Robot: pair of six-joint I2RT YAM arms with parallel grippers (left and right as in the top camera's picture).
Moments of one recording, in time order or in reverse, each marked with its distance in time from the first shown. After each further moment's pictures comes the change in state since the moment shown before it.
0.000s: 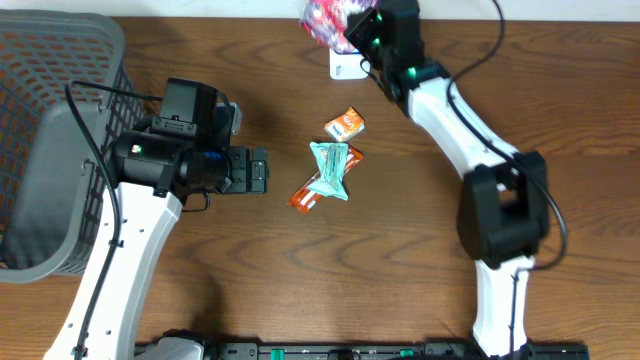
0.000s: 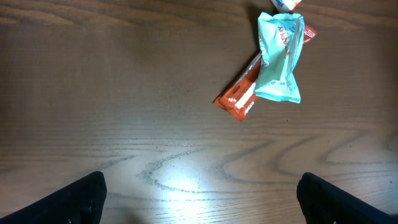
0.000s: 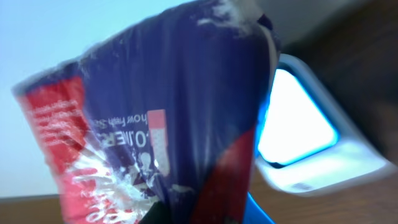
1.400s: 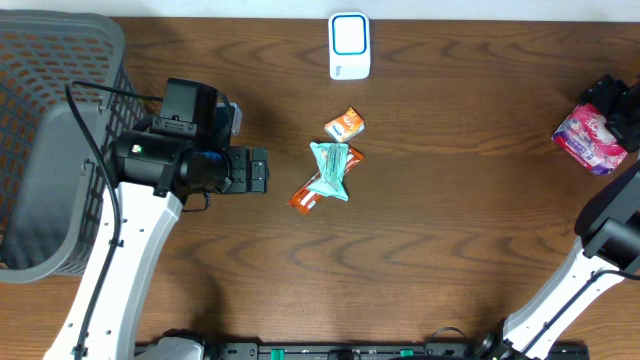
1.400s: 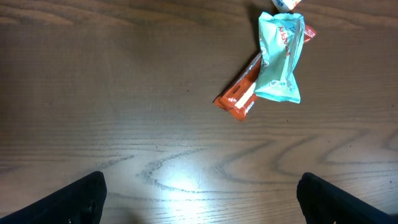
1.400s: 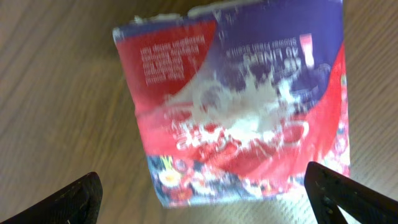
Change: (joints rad) left arm 0.000 0.001 0.000 0.001 0.000 0.000; right arm -0.877 0.042 0.201 -0.926 0.035 -0.615
